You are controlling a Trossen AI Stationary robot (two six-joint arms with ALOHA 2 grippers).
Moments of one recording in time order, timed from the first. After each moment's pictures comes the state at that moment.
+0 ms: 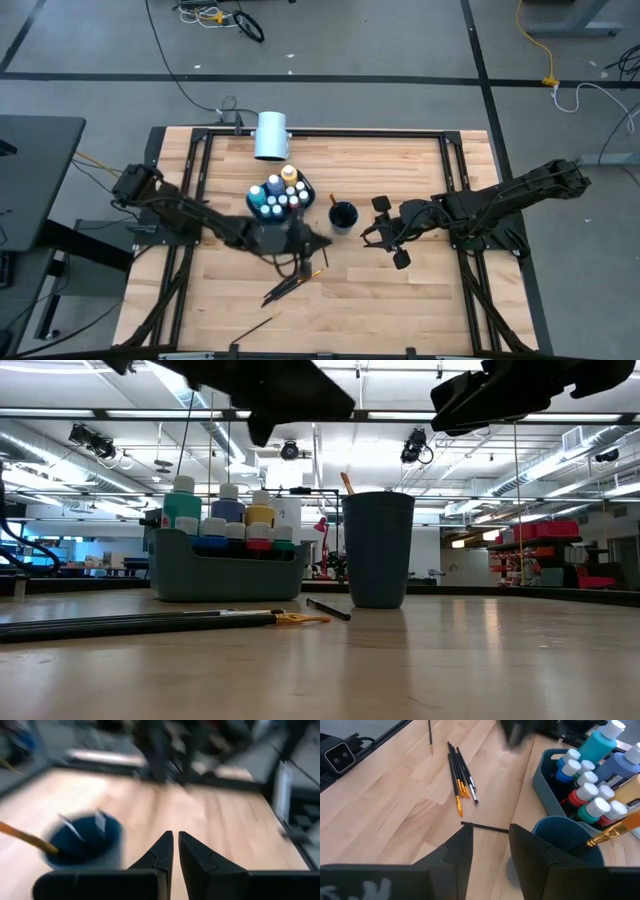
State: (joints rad) left arm -0.35 1.60 0.88 0.42 -0.46 -0.24; right arm 0.22 1.14 0.71 -0.11 0.01 -0.24
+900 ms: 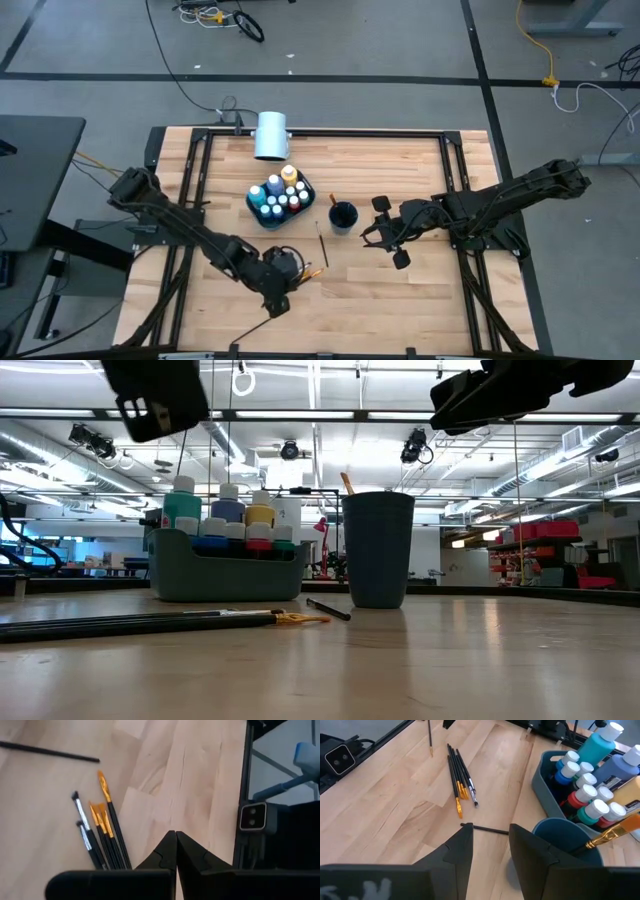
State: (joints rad) left arm -0.55 1.60 1.11 -0.37 -0.19 -0.84; right arm 0.22 1.14 0.71 -0.10 0.01 -0.24
